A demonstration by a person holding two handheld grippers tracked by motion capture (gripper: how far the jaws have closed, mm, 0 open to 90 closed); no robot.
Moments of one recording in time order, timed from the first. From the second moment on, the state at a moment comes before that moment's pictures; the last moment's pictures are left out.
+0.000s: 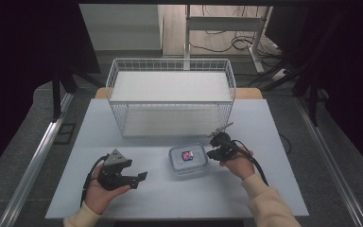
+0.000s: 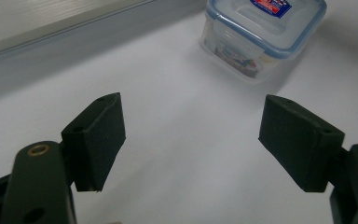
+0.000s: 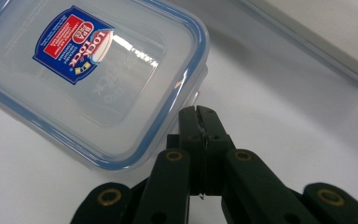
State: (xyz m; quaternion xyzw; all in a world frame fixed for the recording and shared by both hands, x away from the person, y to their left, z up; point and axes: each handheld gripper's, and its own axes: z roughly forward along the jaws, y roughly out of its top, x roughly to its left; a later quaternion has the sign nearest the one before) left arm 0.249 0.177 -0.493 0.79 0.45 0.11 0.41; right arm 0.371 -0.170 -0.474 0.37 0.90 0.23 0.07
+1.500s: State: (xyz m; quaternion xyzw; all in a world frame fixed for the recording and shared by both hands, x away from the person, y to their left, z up) left arm 0.248 0.182 -0.496 0.78 0.46 0.12 0.41; right arm 0.307 -0.193 -0.459 0.36 0.85 0.38 0.08
